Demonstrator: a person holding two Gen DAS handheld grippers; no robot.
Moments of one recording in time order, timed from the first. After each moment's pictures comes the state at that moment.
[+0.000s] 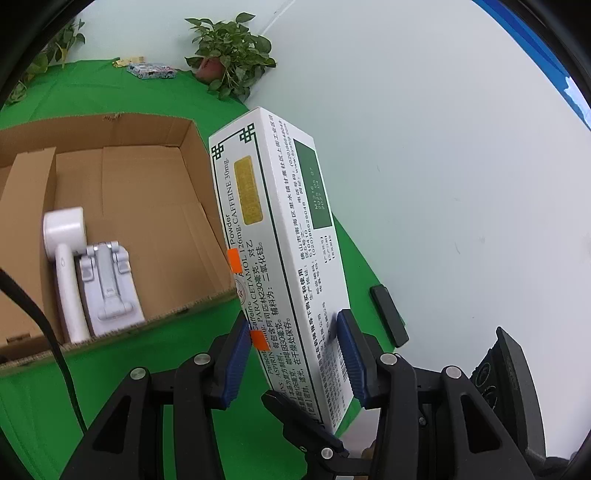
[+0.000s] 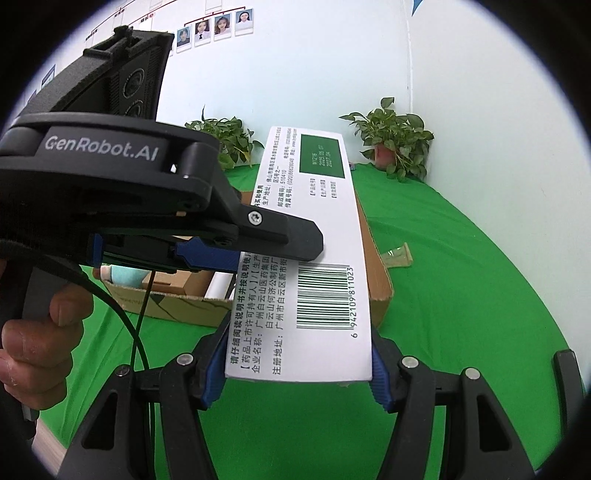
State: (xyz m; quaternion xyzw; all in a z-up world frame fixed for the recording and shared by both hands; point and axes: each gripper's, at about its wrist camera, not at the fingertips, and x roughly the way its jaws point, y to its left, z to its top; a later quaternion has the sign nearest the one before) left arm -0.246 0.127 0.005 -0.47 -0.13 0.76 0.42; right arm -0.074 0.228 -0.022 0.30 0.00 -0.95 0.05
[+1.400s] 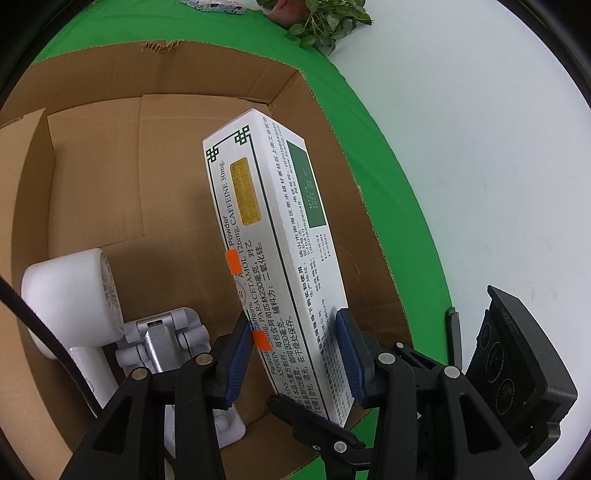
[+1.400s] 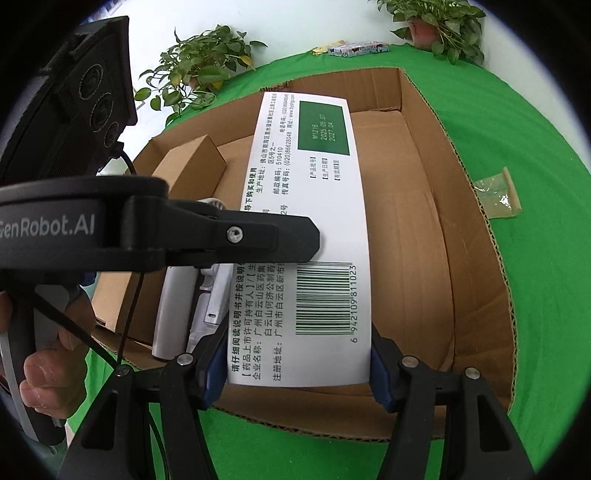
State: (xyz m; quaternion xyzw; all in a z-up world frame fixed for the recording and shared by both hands) left arm -0.451 0.142 -0.086 -0.59 -0.12 0.72 0.34; right arm -0.253 0.244 -0.088 0.51 -0.09 -0.84 0.14
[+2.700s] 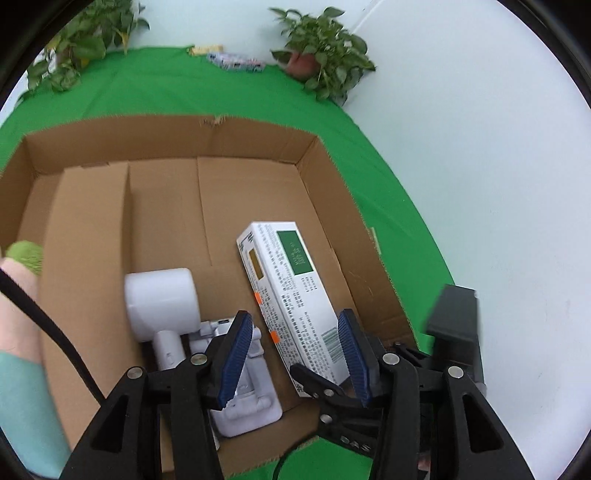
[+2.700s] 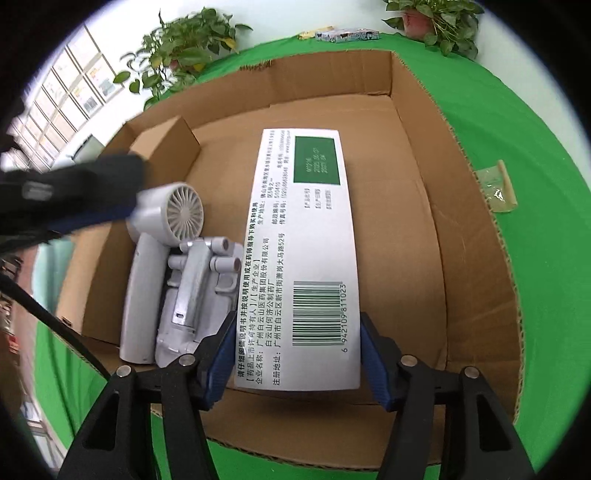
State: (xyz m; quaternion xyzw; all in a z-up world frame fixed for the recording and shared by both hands) left arm -0.423 0.062 -0.008 -0.51 -0.10 0.81 0.28; right arm -0.276 0.238 -0.106 0.54 -0.04 -0.83 0.10
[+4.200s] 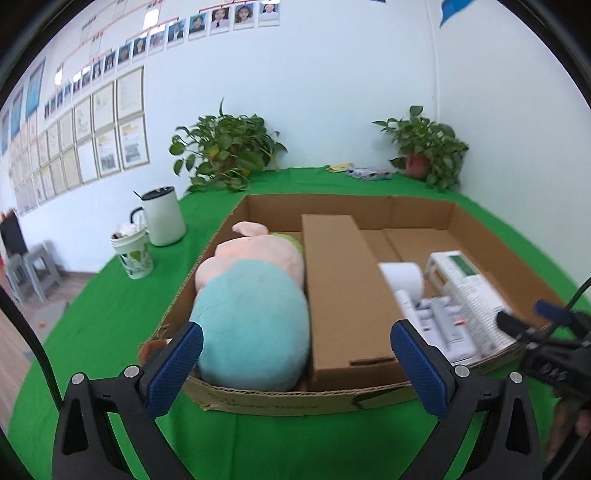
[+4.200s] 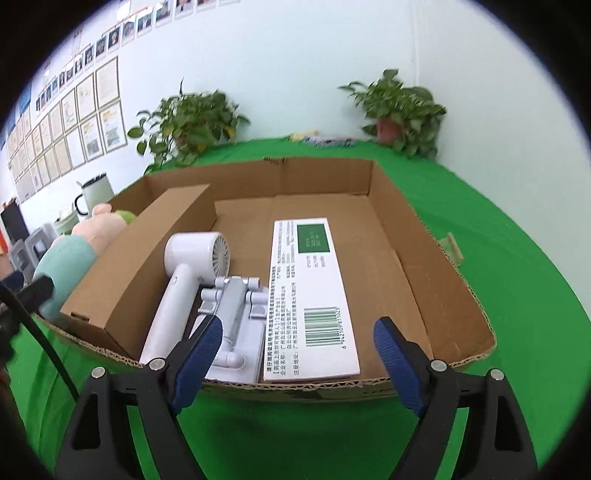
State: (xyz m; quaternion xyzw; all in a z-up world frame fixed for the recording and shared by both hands) left arm -0.264 -0.035 -0.049 -0.27 0.02 0.96 0.00; right arm -0.192 0.201 -0.087 0.32 0.00 -0.95 0.02
